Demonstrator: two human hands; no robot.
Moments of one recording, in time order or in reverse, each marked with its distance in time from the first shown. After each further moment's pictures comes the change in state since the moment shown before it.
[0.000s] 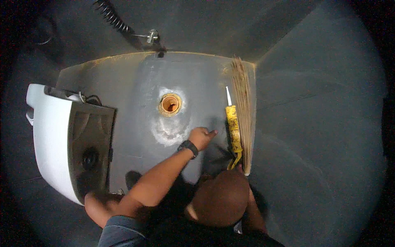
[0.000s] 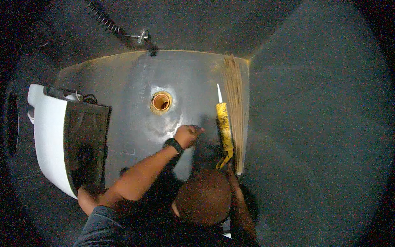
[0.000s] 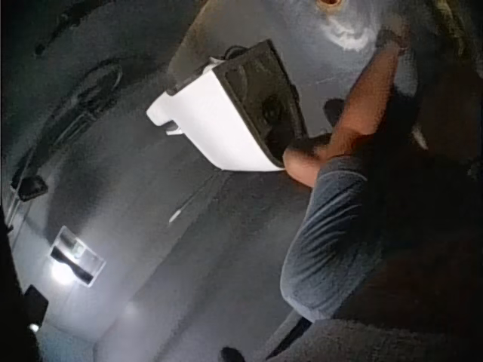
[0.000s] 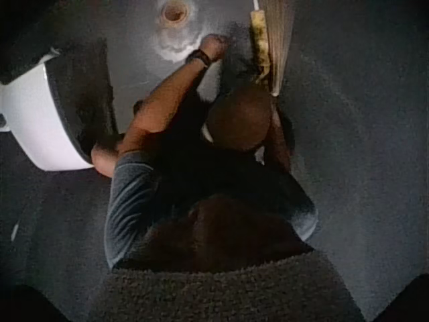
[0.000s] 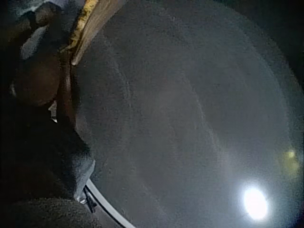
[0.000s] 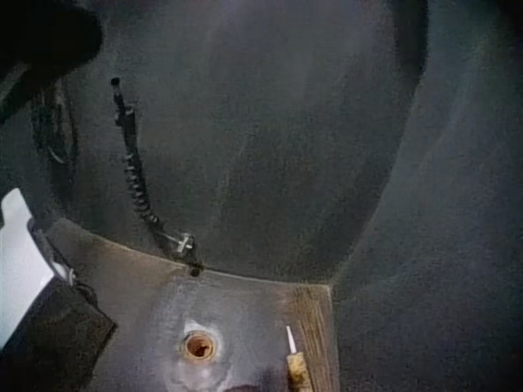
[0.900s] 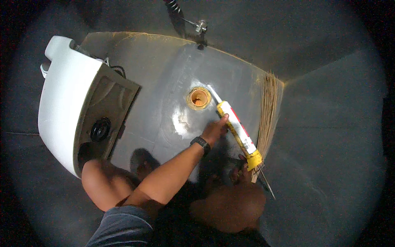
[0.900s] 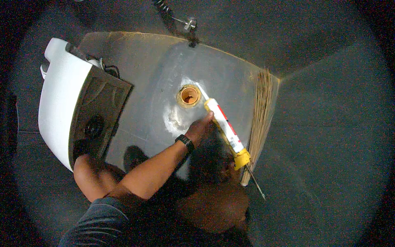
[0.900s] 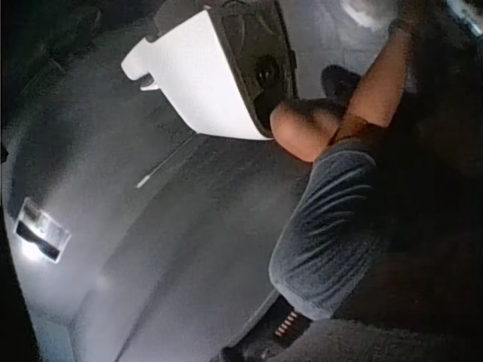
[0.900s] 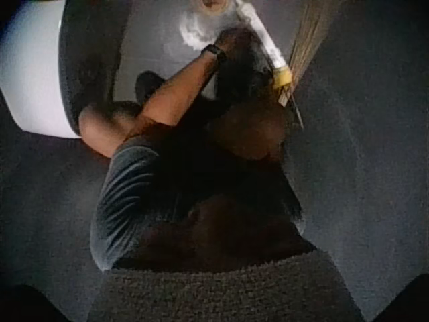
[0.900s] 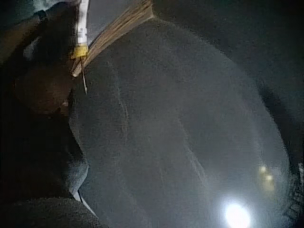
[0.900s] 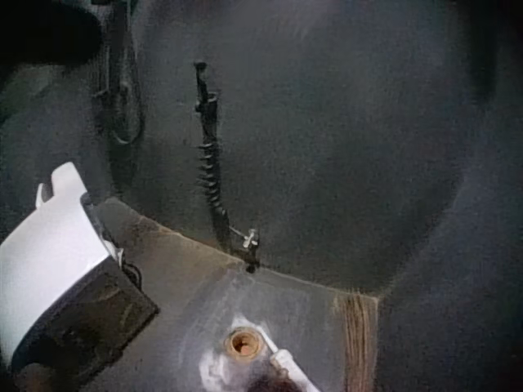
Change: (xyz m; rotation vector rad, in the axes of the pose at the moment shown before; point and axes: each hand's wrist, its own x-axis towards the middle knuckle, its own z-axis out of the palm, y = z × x) left_hand -0.007 0.007 -0.059 -1.244 0.024 -0.304; right_hand 0.065 0.008 0.040 0.112 -0.331 -0.479
